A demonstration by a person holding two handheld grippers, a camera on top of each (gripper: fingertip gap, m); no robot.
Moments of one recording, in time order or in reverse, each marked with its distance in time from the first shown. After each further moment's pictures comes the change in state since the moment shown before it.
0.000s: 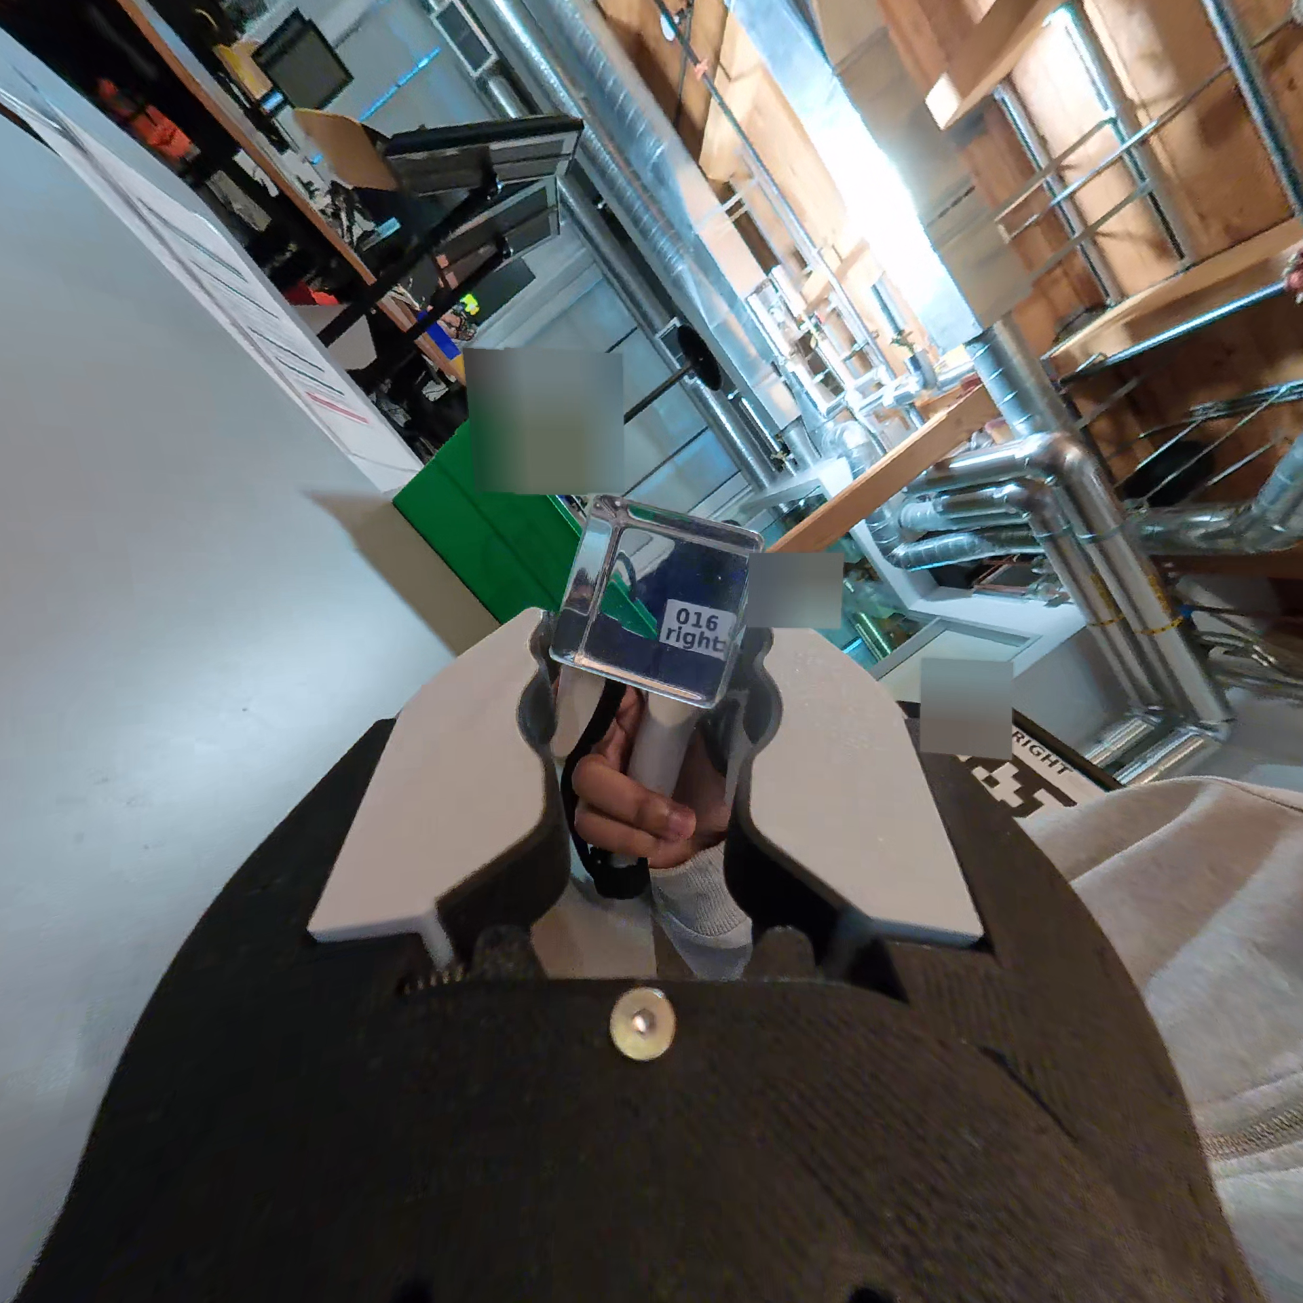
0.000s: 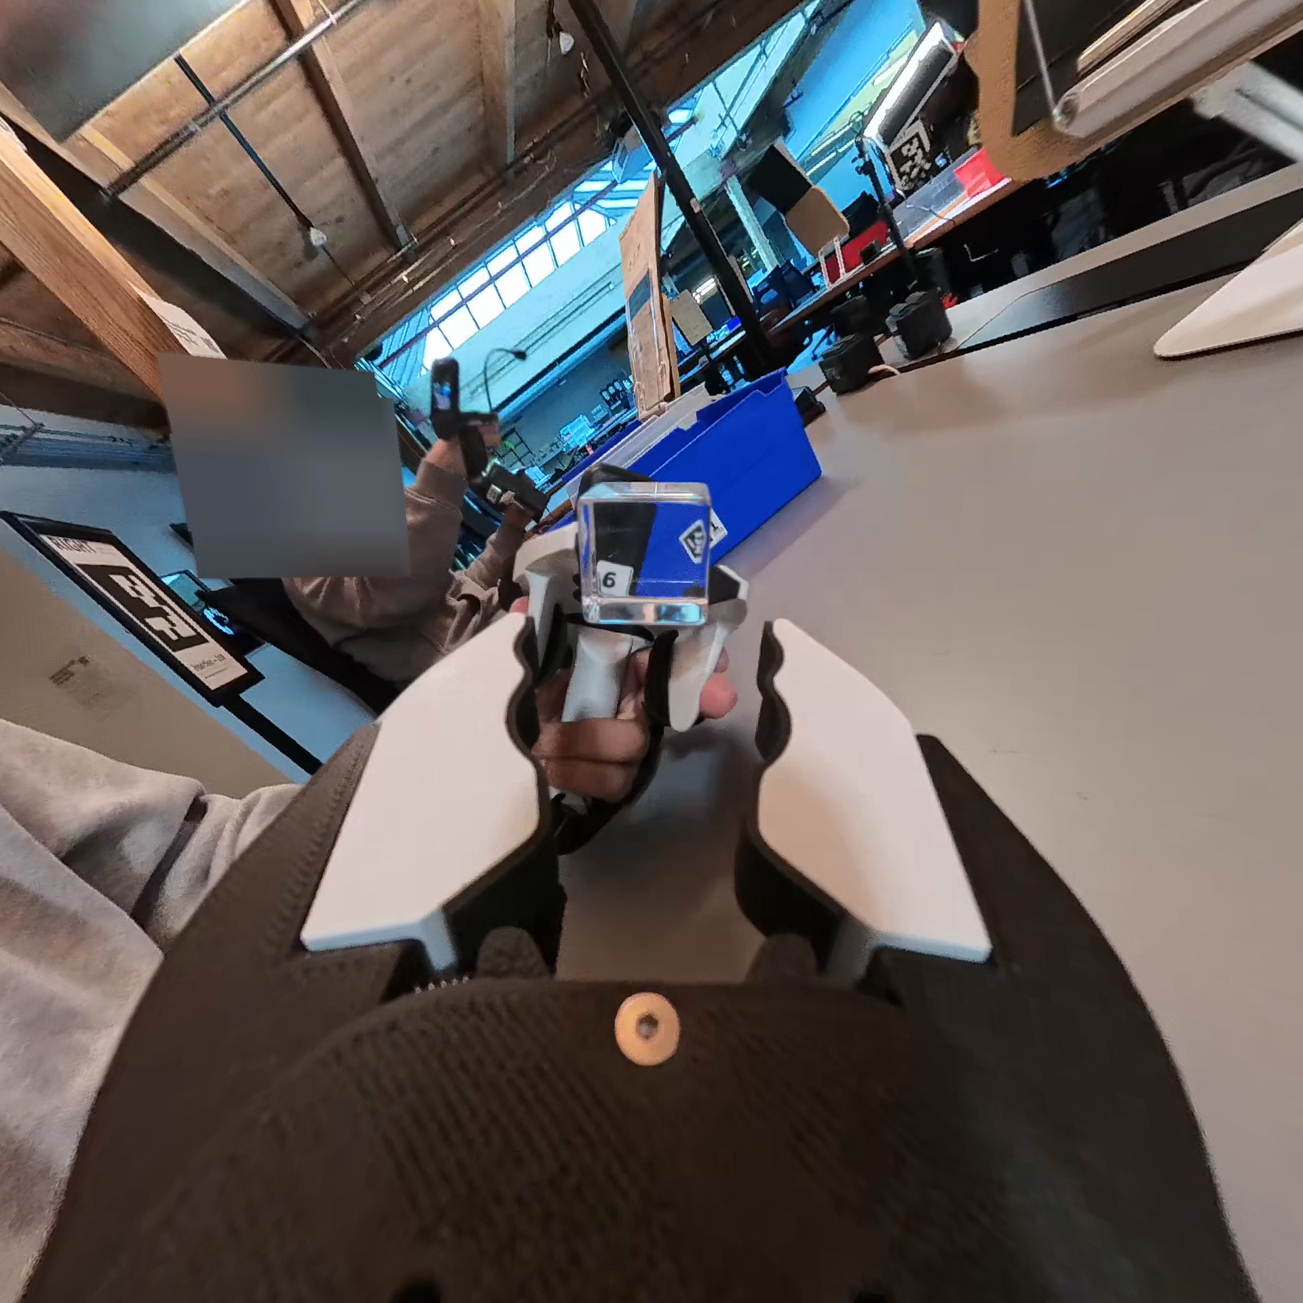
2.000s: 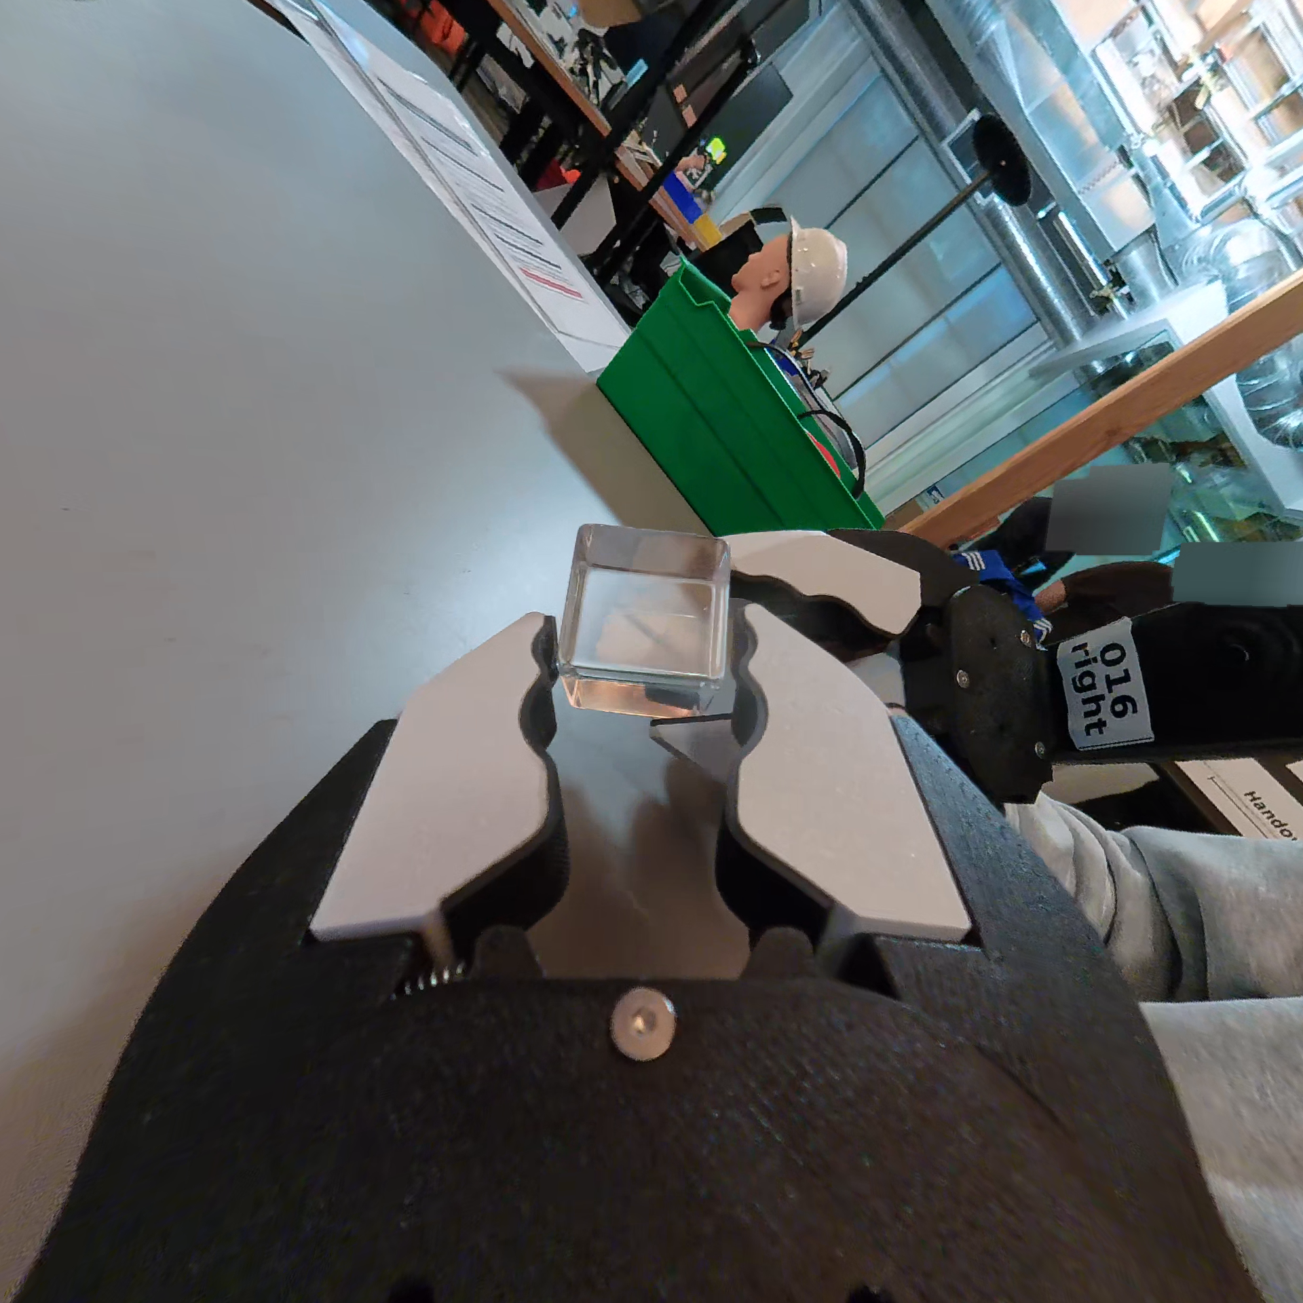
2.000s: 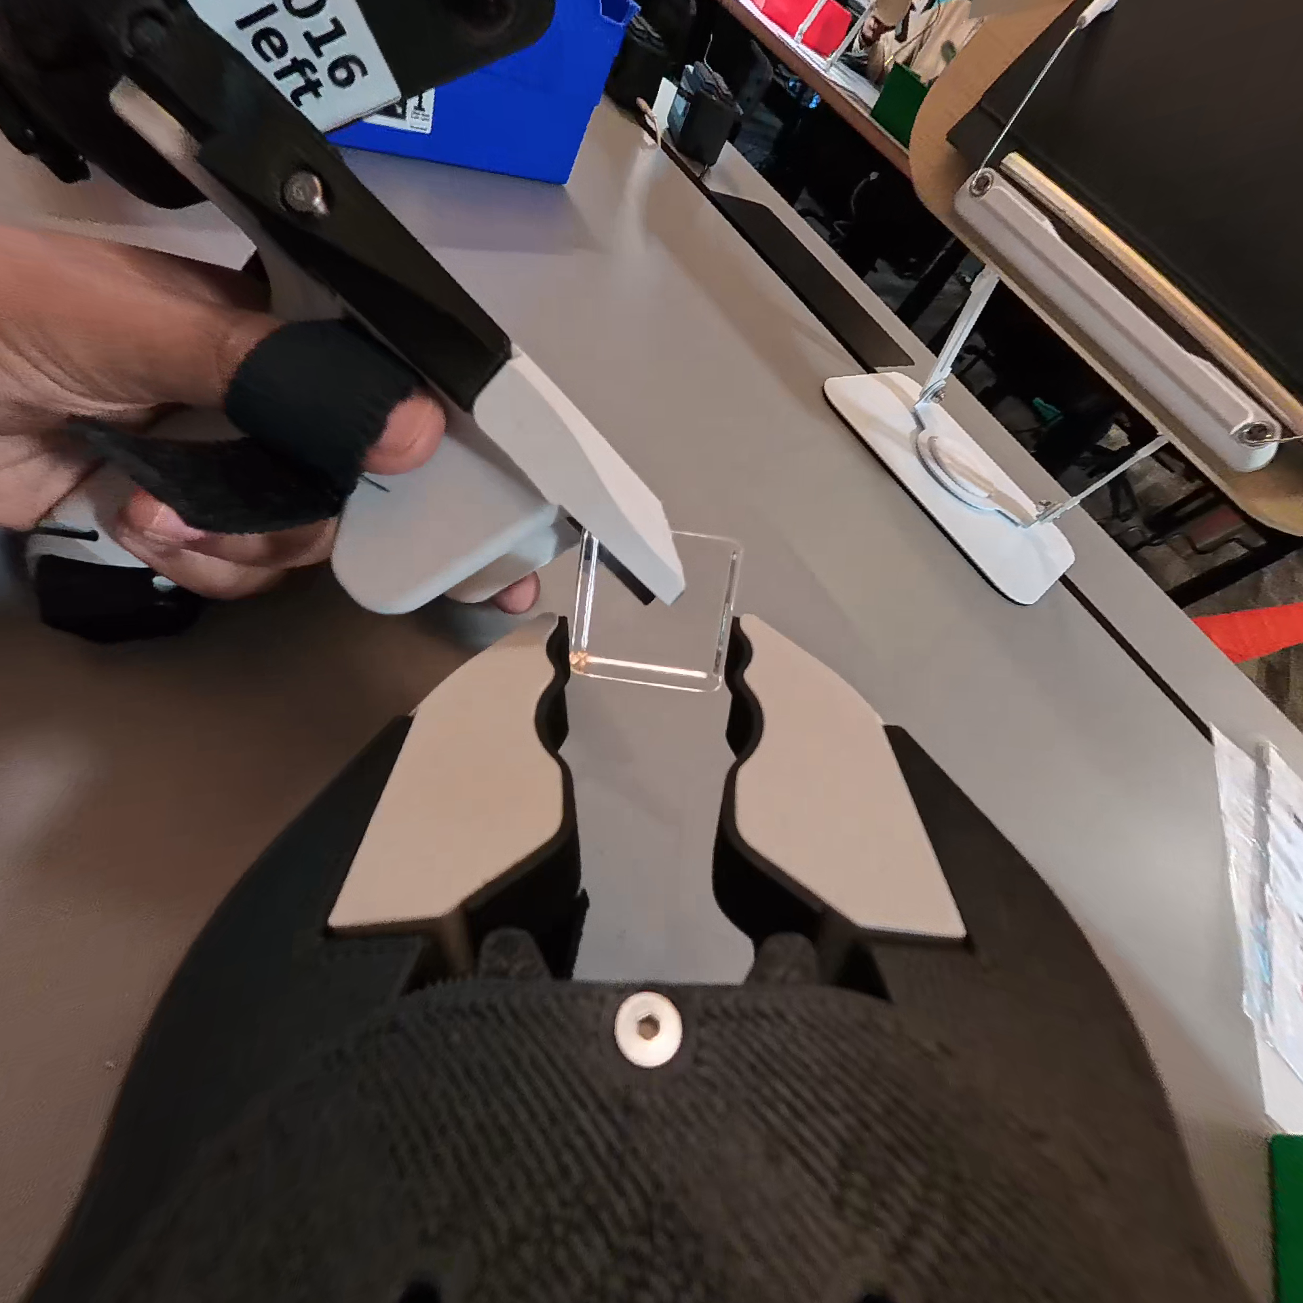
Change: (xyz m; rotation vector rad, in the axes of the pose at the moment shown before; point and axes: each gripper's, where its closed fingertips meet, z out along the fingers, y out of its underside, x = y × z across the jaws) left arm -0.043 0.037 0.005 -0.188 -0.375 0.150; right arm 0.038 0.039 -0.002 -0.451 0.538 -0.976
